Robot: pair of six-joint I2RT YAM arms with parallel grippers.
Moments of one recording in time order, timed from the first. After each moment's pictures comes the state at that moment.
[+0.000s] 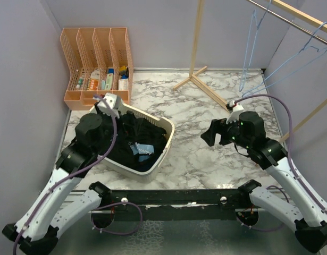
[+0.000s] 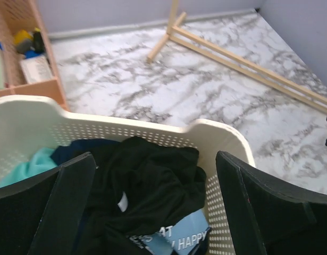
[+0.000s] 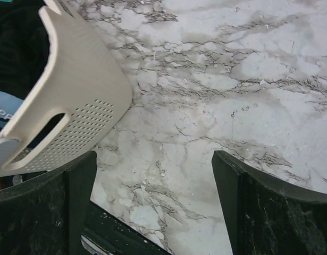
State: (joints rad) left arm -0.56 0.79 1.00 -0.48 -0.06 -0.22; right arm 0.49 0.78 0.88 -0.59 -0.14 0.31
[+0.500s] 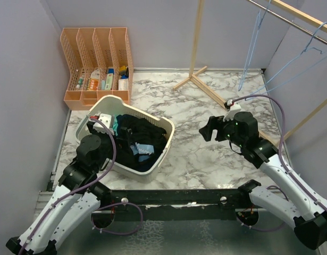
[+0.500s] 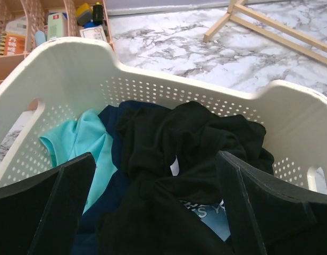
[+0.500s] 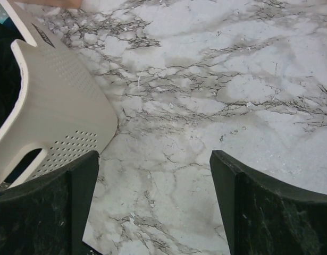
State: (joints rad) left arm -0.56 0.47 0.66 -0.40 -0.29 -0.14; right arm 0.49 0.84 0.75 -0.36 -0.04 0.33
